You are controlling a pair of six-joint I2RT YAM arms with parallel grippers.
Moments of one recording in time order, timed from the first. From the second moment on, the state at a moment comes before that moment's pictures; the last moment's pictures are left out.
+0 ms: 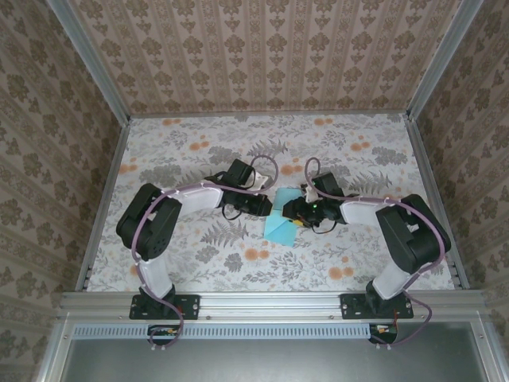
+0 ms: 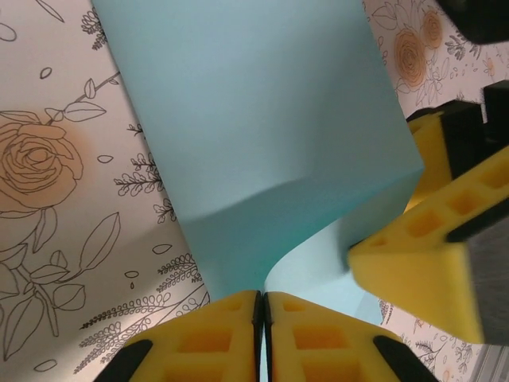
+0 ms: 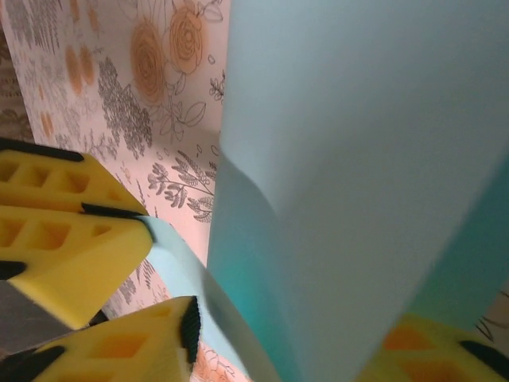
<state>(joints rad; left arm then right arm) -0.67 1.82 1.06 -0.25 0.57 -0.27 0.40 1.66 0.71 0.01 -0.62 0.77</state>
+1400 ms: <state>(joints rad) -0.46 1.32 1.02 0.10 1.01 -0.65 0.35 1.42 1.11 0.18 -1.11 0.58</state>
